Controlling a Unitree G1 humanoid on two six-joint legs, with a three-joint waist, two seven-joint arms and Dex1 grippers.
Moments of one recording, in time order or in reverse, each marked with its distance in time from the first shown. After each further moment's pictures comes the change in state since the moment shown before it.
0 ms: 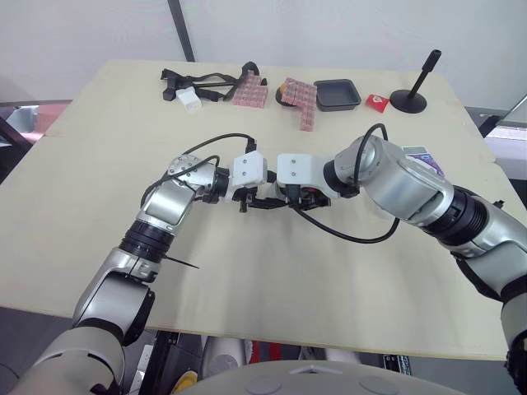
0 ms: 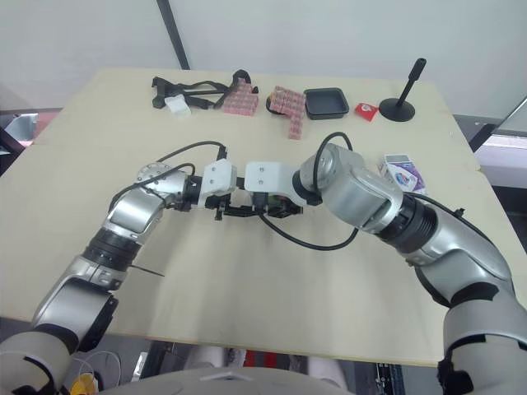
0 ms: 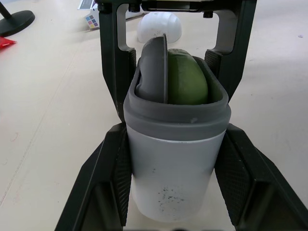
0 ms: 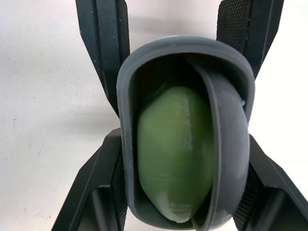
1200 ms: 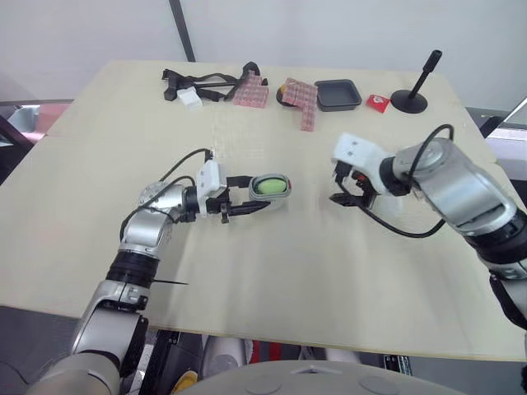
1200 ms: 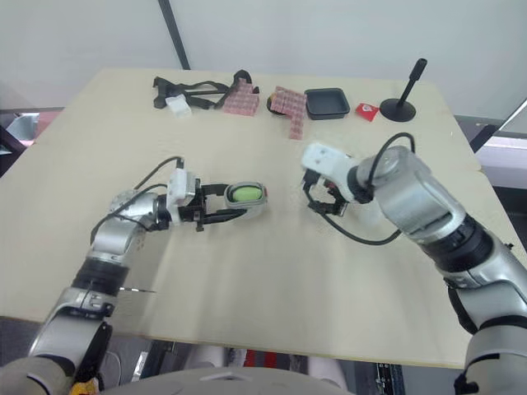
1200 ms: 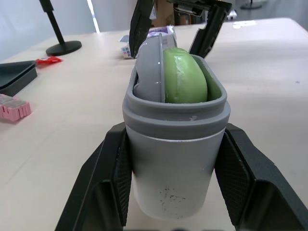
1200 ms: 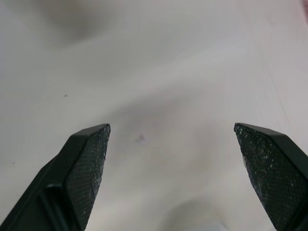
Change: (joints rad) left arm 0.230 -0.040 0.206 0.083 -0.196 -0.215 -0.052; right arm 0.235 -0.143 -0.383 -0.110 0.036 0.306 -0.124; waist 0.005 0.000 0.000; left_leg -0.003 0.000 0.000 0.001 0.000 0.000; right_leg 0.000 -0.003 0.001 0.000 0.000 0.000
